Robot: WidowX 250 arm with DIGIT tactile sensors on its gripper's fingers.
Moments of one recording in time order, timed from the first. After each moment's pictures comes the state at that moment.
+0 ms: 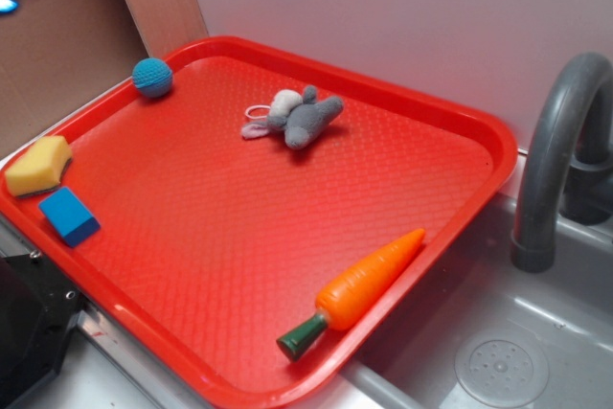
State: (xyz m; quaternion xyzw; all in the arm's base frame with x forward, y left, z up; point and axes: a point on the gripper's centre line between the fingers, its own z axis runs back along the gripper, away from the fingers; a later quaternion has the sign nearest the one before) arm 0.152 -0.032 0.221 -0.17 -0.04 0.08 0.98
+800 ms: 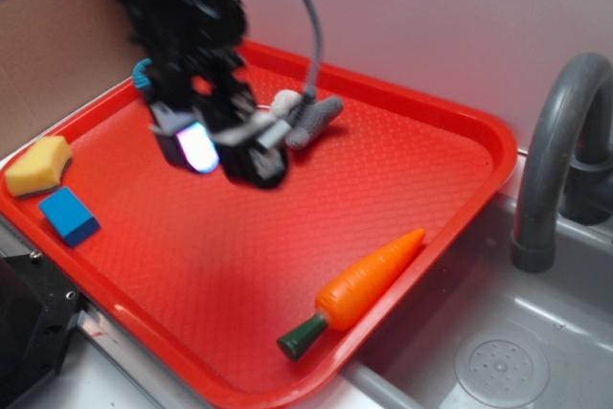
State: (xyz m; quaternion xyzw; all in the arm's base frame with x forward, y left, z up) arm 0.196 -0.116 0.110 -0.16 0.04 0.05 0.98
